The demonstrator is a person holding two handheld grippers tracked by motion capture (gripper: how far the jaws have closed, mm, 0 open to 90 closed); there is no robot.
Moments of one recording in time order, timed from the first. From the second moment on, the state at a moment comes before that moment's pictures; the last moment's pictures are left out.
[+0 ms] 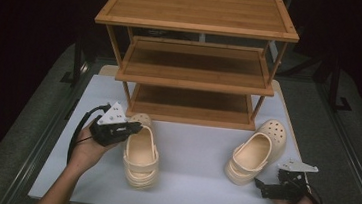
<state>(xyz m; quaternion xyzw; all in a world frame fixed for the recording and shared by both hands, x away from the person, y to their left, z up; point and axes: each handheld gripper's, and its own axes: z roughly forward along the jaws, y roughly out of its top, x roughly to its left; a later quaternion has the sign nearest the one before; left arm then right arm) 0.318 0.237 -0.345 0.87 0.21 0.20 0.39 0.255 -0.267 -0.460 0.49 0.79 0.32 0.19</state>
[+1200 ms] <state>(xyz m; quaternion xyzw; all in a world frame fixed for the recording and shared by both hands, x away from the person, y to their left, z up) 0.318 0.185 -0.367 0.90 0.12 0.13 0.40 0.255 -0.267 -0.460 0.49 0.79 0.32 0.19</state>
